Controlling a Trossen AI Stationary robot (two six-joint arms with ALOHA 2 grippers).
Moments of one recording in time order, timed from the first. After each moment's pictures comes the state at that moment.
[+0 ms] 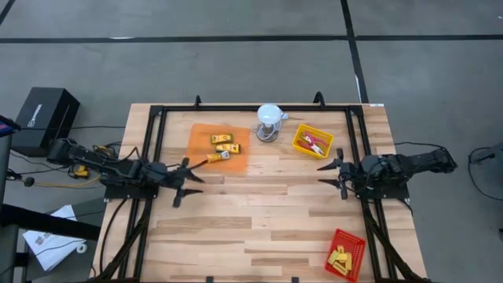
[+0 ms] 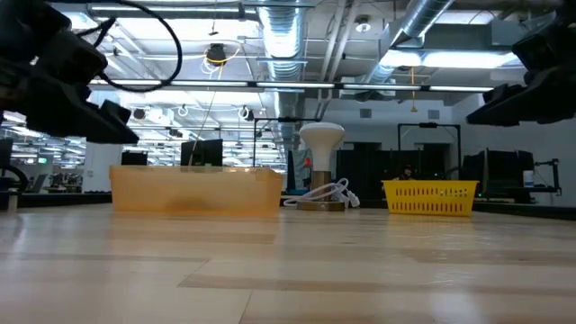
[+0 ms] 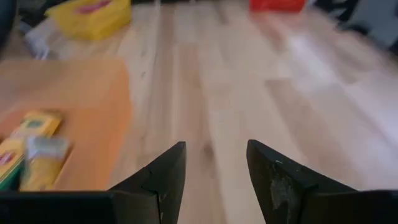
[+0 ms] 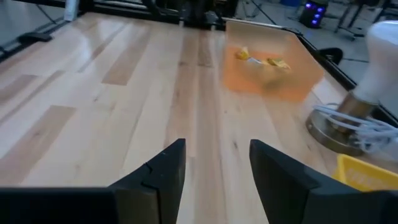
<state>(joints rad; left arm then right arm) -0.20 0.48 0.01 0.10 -0.14 0.00 0.21 0.07 0.11 -0.38 0.24 -0.08</state>
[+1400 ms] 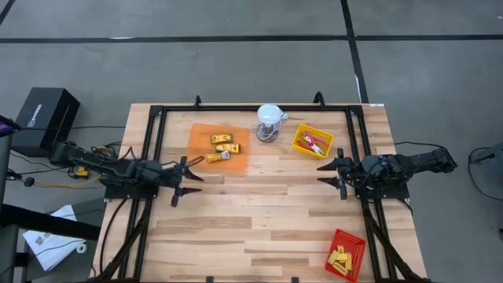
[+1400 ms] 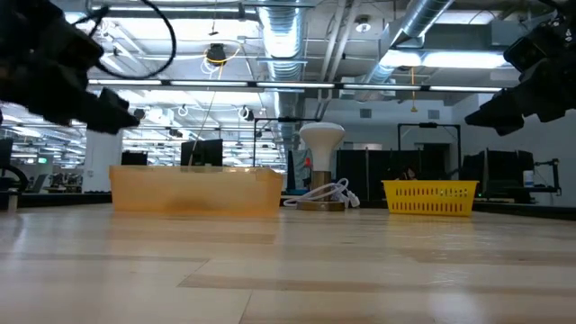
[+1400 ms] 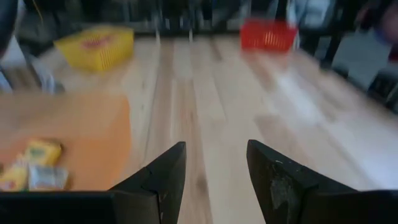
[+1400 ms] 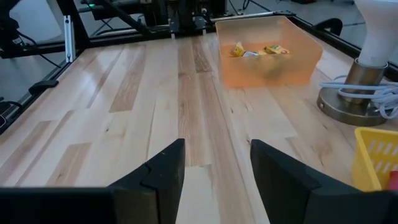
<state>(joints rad) -0.20 0.35 0.01 0.08 -0.13 -0.03 0.21 0.07 0.11 -0.36 0.26 0.18</state>
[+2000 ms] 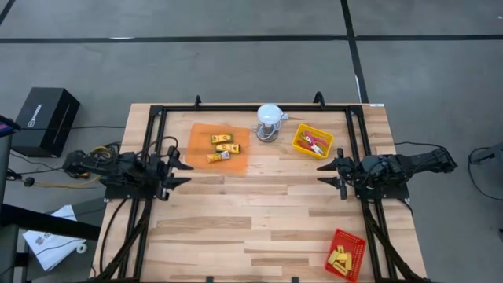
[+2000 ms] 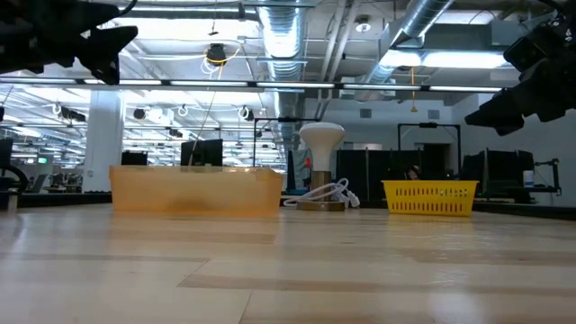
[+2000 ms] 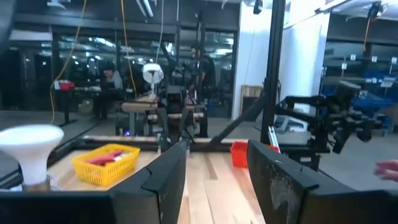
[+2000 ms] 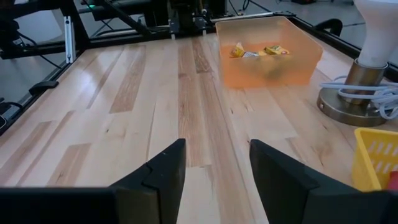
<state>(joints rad) -0.20 0.00 0.01 0.21 -0.13 -0.03 0.21 0.06 0.11 -0.36 0.26 0.18</state>
